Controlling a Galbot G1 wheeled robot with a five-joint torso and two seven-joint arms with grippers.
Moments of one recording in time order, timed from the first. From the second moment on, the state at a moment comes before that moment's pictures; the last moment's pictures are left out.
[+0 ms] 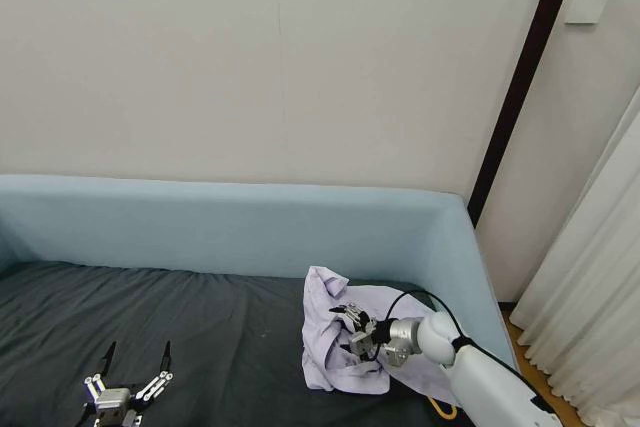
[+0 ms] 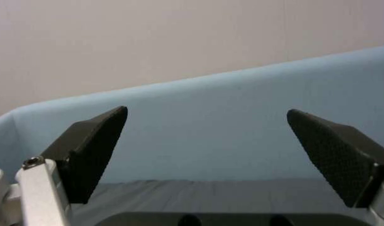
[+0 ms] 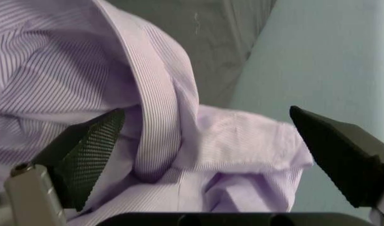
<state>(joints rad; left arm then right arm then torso) 1.58 -1.44 -0.85 -1.74 -0.11 -0.57 0.09 -0.63 1.23 -0.01 1.17 -1.02 0.66 -0.52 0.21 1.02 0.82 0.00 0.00</state>
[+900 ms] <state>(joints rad) 1.59 -1.44 -0.85 -1.74 -0.15 -0.56 0.09 -0.70 1.29 0.05 1.21 -1.28 0.74 -0.49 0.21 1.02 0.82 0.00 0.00</state>
